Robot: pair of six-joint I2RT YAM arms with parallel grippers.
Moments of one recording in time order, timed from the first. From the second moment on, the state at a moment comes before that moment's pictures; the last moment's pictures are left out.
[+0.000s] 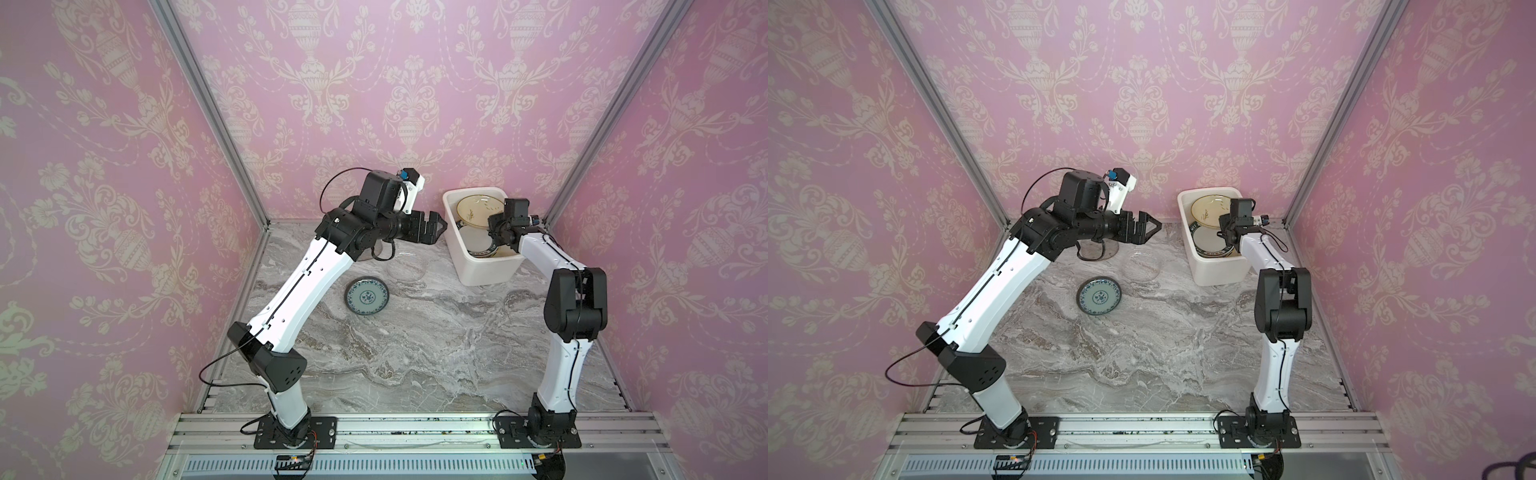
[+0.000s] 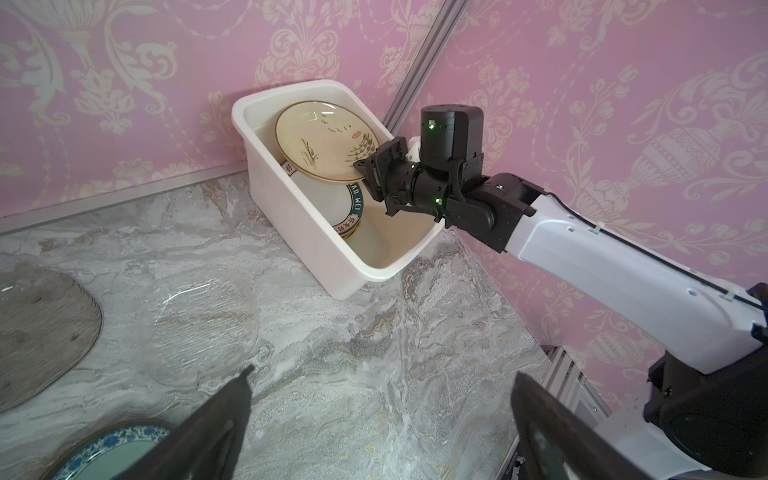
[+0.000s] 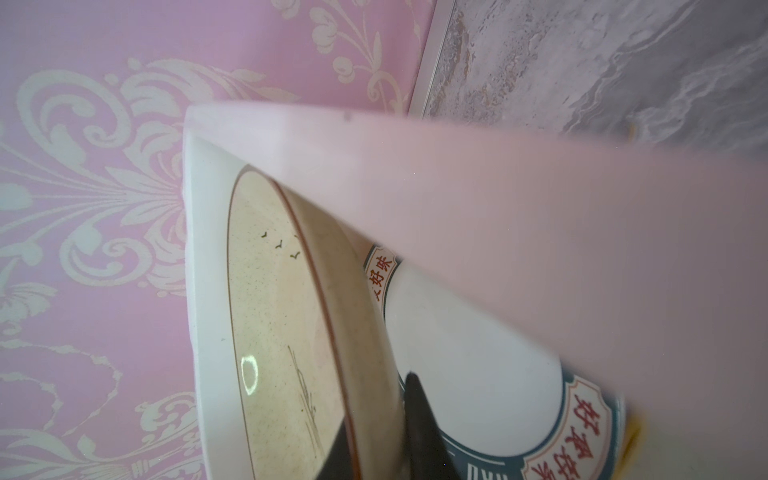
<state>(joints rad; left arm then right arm) -0.64 1.80 2.22 -0.94 0.25 -0.33 0.00 2.07 1.68 -0.24 0.06 1.34</state>
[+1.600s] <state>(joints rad) -0.70 2.04 2.54 -1.24 0.16 -0.29 0.14 2.05 1.52 -0.21 0.30 1.68</state>
